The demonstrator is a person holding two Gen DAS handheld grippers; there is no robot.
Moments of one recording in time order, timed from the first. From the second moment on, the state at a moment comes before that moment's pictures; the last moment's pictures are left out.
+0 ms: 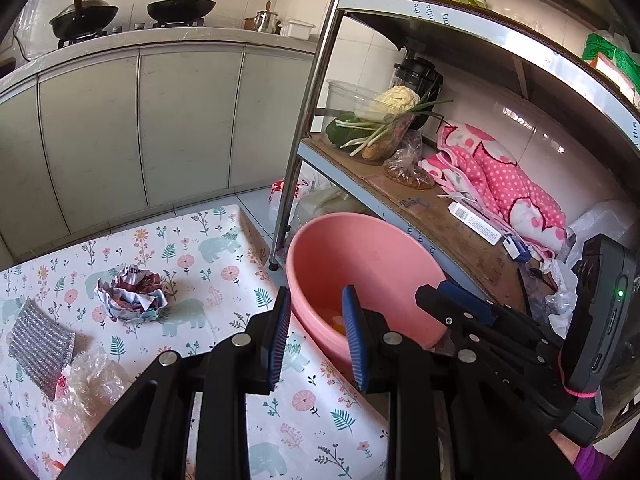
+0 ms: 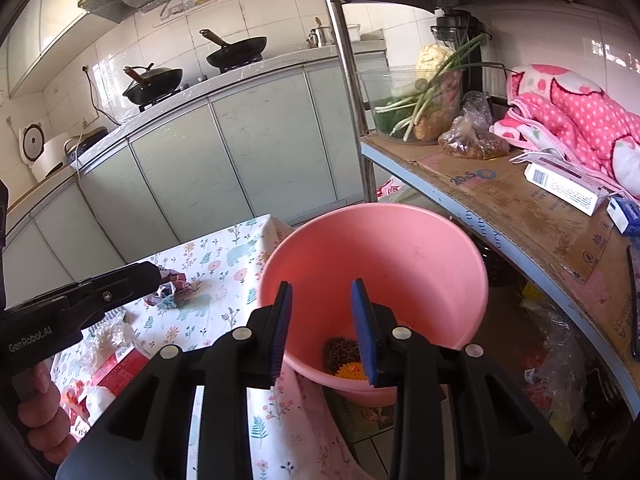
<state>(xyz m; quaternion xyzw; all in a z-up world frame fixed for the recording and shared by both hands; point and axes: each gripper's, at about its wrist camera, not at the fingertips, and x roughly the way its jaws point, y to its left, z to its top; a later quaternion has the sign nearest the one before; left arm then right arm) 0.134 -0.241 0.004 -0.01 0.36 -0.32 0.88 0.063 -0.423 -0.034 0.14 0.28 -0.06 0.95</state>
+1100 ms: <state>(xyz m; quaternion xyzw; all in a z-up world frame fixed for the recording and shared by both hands) 0.099 -0.124 0.019 -0.06 0.33 -0.27 0.90 0.062 -0.334 -0.018 0.09 0.28 0.01 0.96</state>
